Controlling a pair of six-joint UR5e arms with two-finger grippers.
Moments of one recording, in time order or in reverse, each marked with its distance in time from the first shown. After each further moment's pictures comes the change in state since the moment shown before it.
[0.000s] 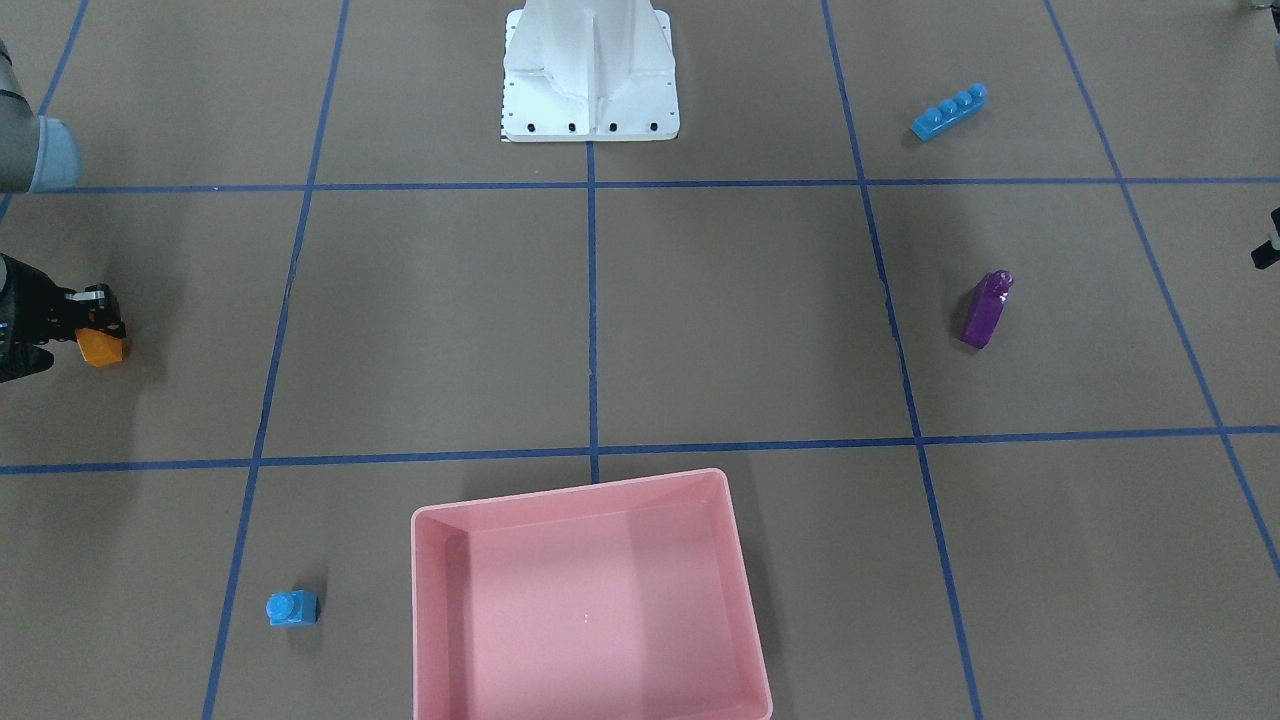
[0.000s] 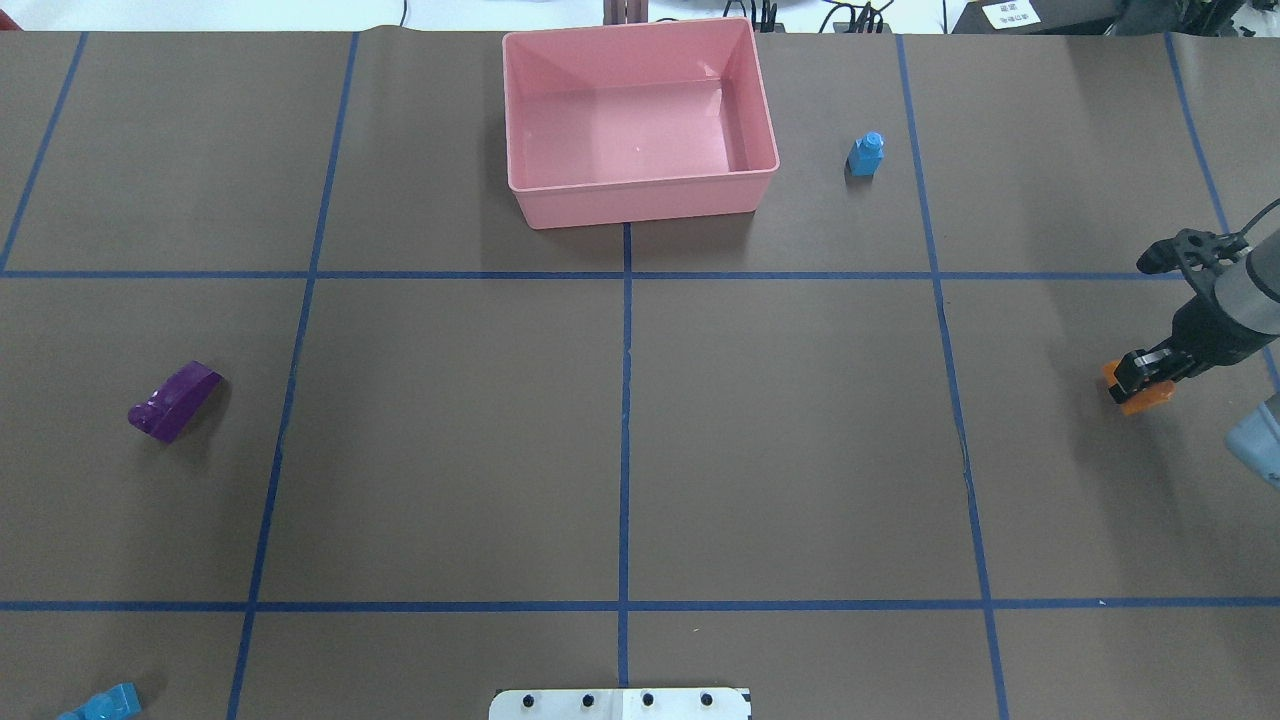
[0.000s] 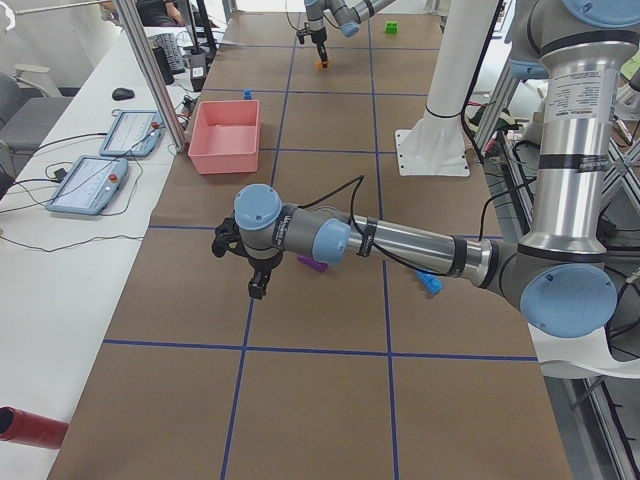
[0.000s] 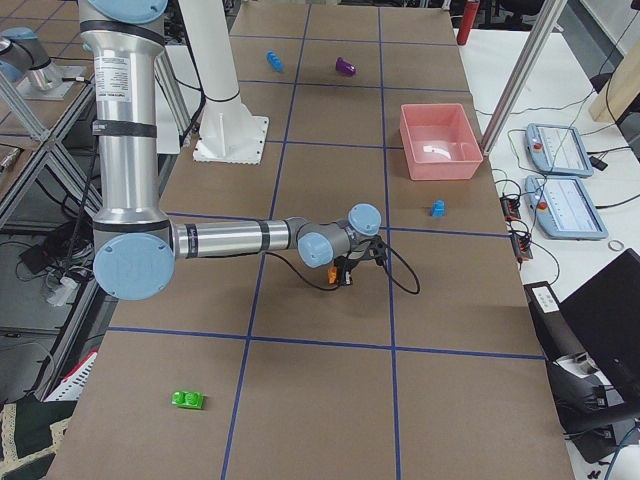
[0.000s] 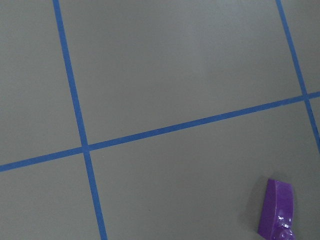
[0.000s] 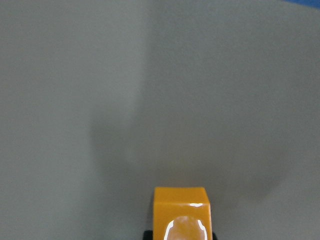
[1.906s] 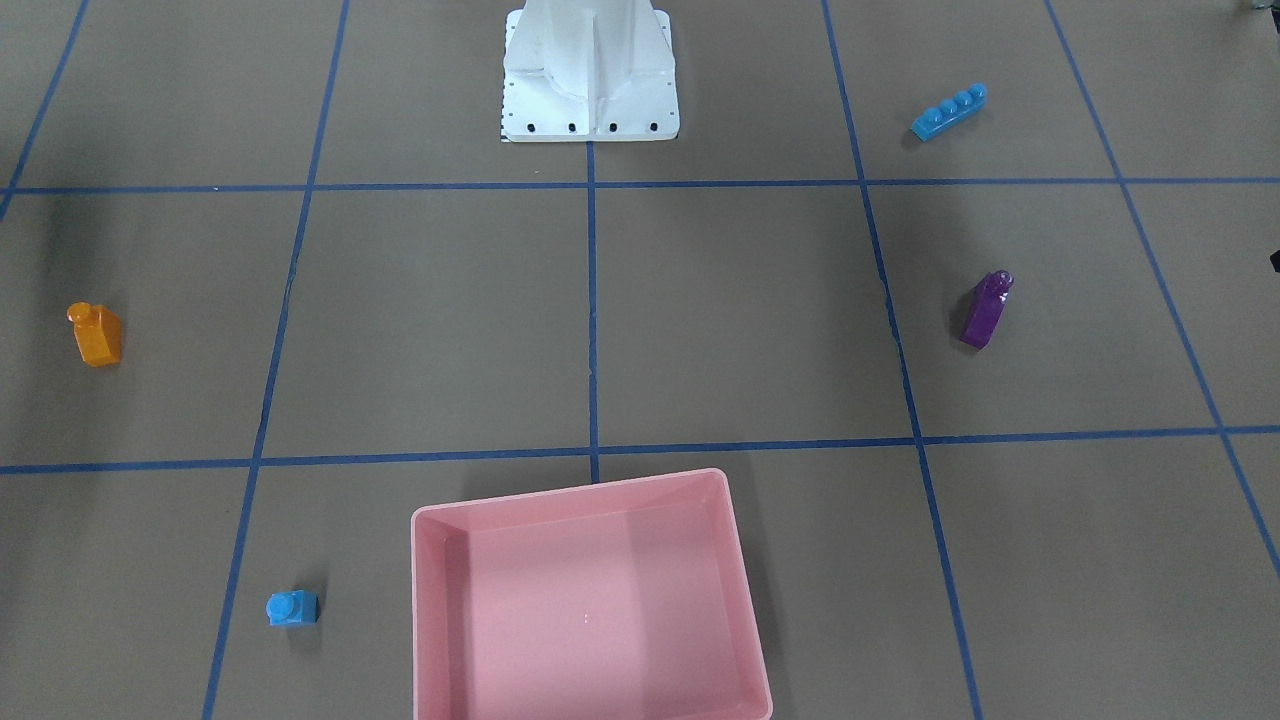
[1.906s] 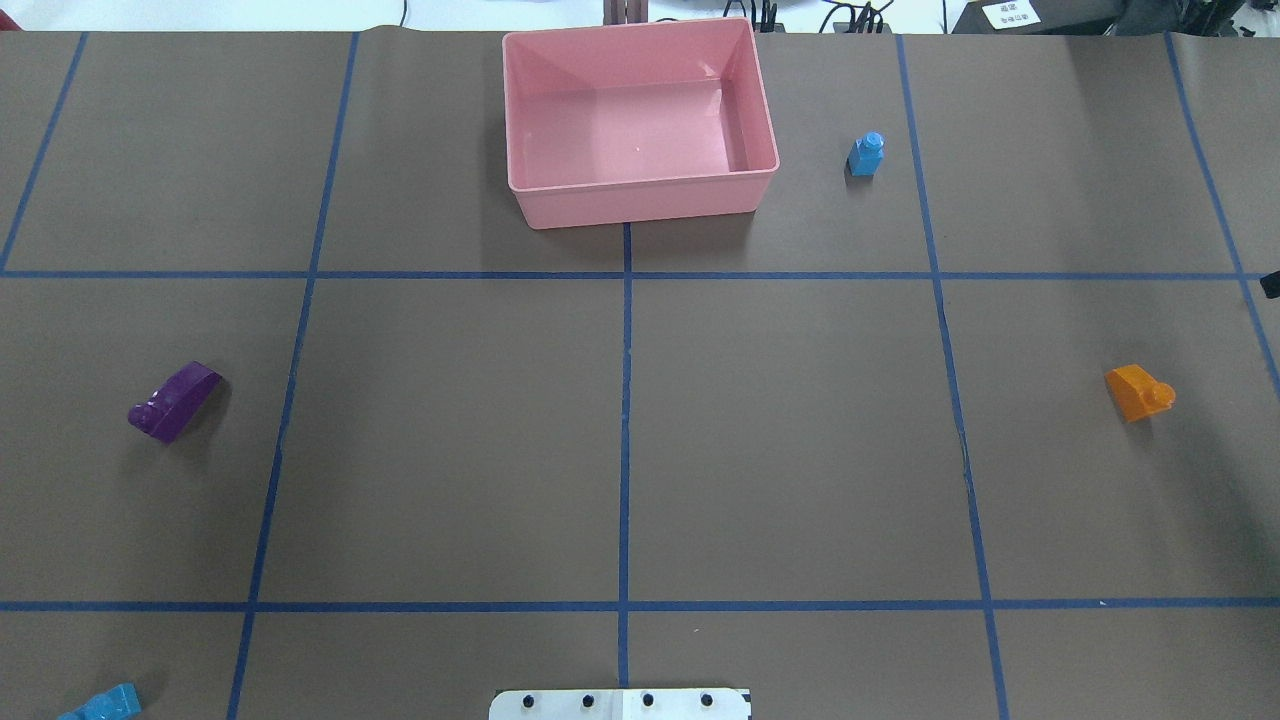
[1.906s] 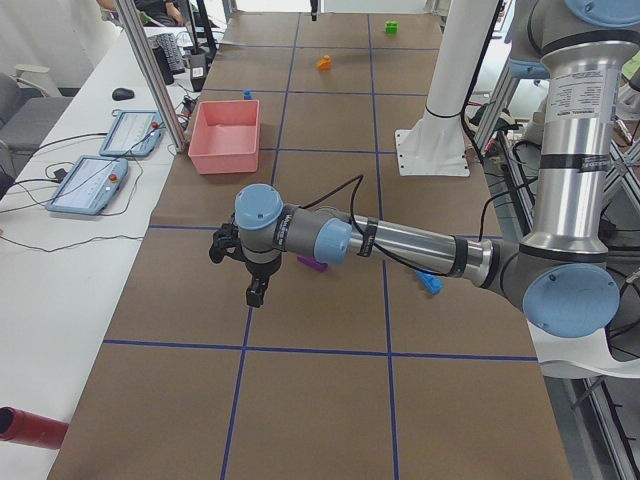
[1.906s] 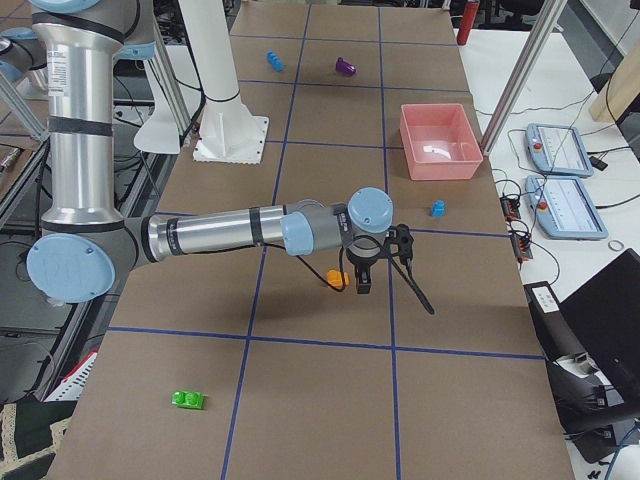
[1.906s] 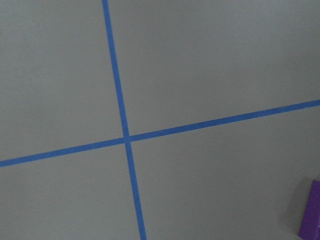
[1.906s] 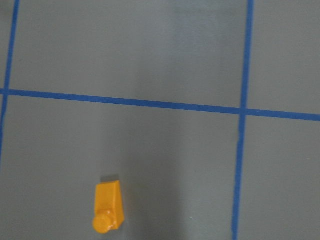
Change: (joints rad) left arm -0.035 0.012 0.006 0.007 0.051 0.033; right arm 0.326 -0.044 0.165 -0.161 0.150 -0.148
